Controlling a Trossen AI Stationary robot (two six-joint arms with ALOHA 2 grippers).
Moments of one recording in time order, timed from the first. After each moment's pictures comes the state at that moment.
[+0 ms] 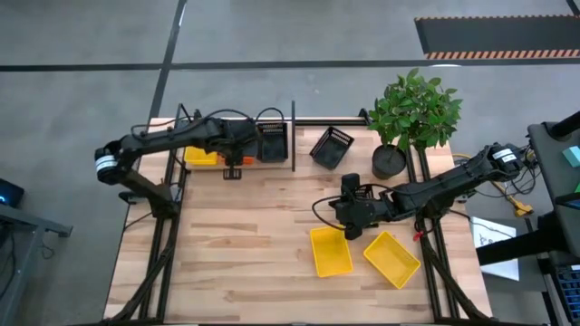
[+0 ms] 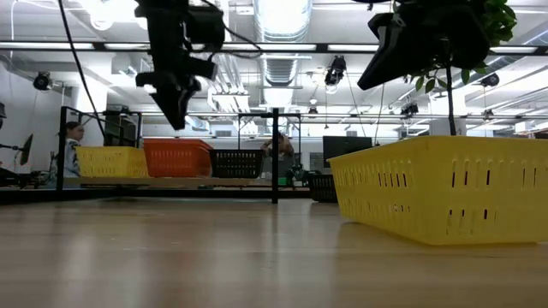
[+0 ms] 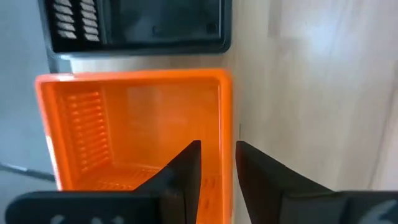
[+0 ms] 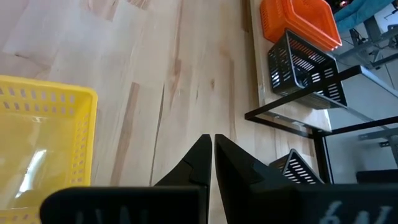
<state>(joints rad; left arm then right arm) 0.40 1.45 1.23 -1.06 -0.23 0.42 0.32 1.33 0.89 -0.38 0.52 -0.19</state>
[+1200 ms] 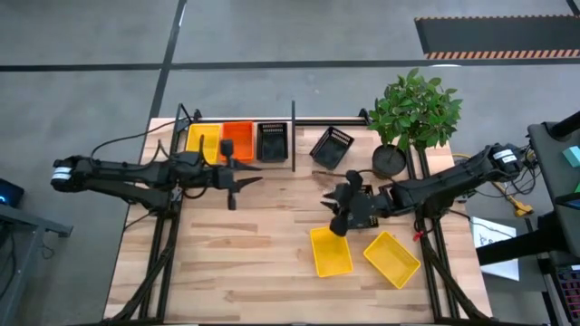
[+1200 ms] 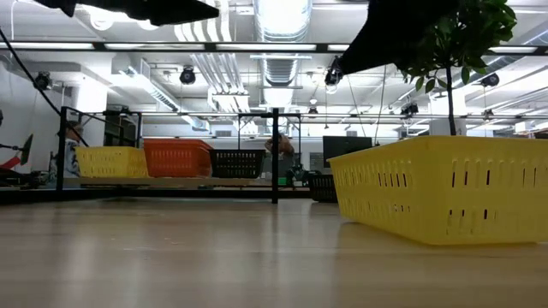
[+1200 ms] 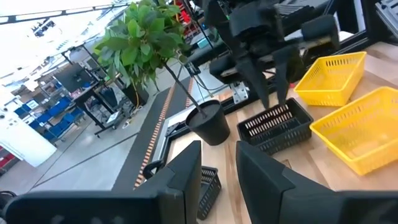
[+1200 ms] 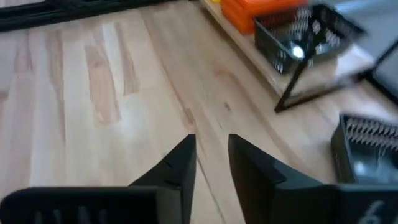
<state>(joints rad) 0.01 0.88 0.65 0.16 -0.13 0.53 0.27 1.33 0.91 -0.27 0.49 0.40</state>
